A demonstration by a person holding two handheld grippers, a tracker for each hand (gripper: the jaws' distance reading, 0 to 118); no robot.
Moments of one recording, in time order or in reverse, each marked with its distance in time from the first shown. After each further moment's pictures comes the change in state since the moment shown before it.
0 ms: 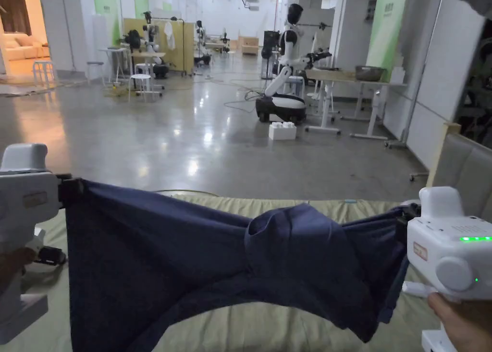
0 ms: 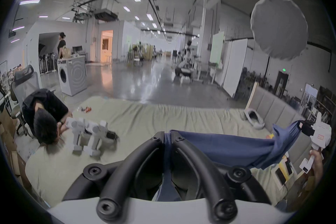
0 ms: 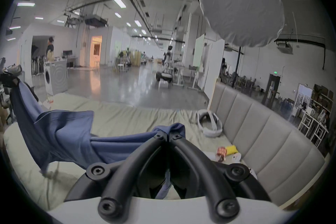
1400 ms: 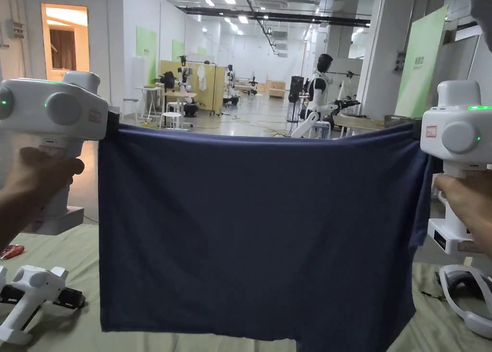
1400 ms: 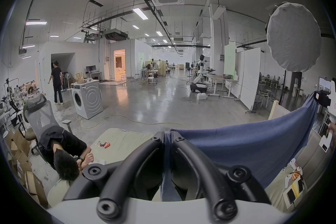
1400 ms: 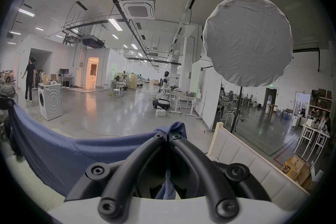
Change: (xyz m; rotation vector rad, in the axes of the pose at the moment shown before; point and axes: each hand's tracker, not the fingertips) left arm -0.003 0.158 -0.071 0.068 0.147 -0.084; right arm -0.045 0.228 -0.090 0.169 -0.042 -0.008
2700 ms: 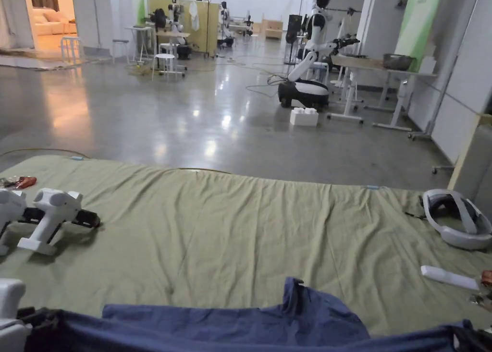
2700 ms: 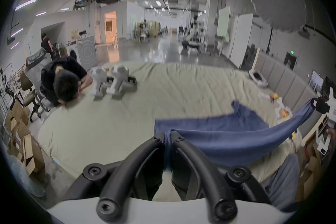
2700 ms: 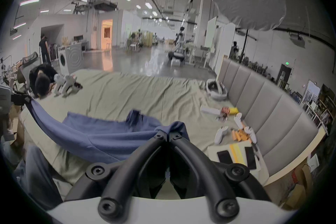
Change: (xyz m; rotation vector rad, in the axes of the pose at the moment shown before) left arm -0.028 -0.350 0.227 -0.433 -0.096 -0.004; right arm 0.034 -0.308 0.317 -0.461 0.163 0.034
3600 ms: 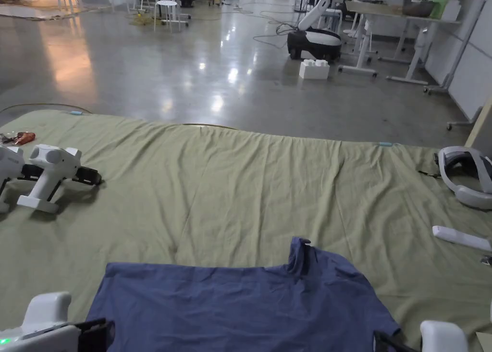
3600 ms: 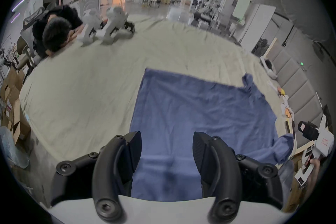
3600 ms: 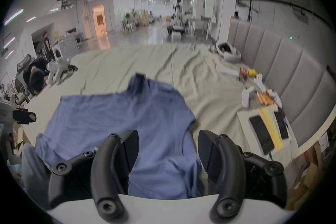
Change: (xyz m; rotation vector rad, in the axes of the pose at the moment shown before) left arm 0.032 -0.046 -0.082 -0.135 -0.036 0.179; right arm -0.051 -0.061 -0.091 -0.068 0.027 -0.098
